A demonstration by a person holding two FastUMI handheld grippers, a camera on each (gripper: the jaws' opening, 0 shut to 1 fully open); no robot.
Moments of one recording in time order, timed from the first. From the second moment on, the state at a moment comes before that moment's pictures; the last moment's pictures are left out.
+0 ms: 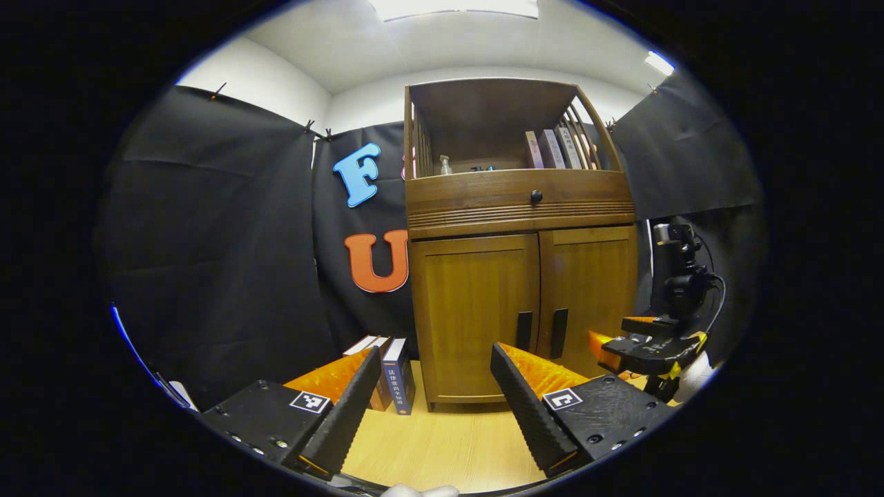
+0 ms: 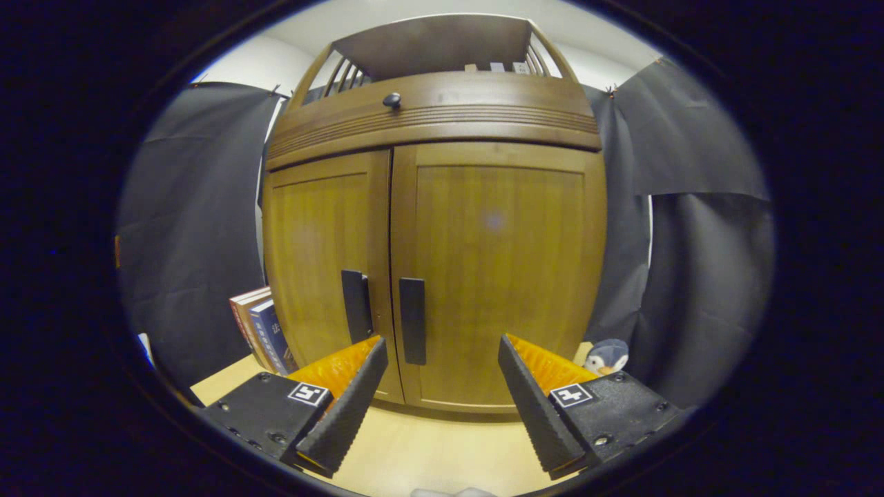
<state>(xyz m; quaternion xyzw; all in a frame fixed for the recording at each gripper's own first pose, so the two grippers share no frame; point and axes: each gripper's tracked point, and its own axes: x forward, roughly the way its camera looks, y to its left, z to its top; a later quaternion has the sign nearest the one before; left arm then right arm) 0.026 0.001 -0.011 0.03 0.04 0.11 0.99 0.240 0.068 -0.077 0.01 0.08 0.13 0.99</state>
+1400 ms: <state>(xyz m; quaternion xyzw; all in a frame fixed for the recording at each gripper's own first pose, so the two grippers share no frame) 0.029 0.002 -0.024 0.02 0.07 0.07 1.00 0.289 0.110 -0.127 0.02 0.14 0.14 0.98</state>
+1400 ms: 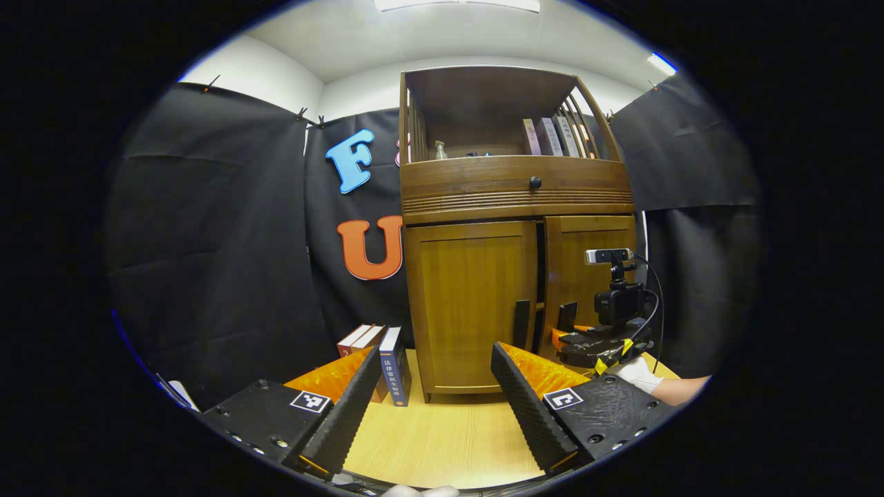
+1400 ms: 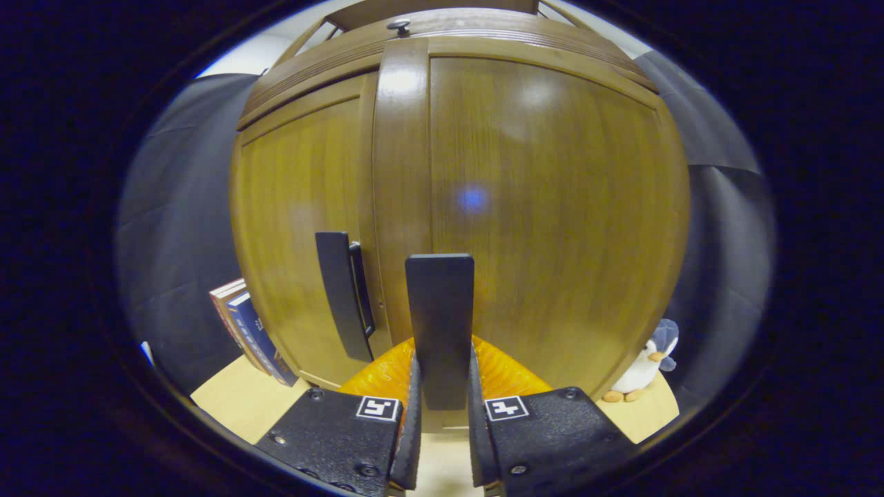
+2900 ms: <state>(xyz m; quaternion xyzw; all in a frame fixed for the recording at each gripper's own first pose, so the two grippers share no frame) 0.018 -0.087 -0.037 0.01 0.07 -0.06 1.00 0.137 -0.096 -0.130 0.07 0.13 0.01 0.99</state>
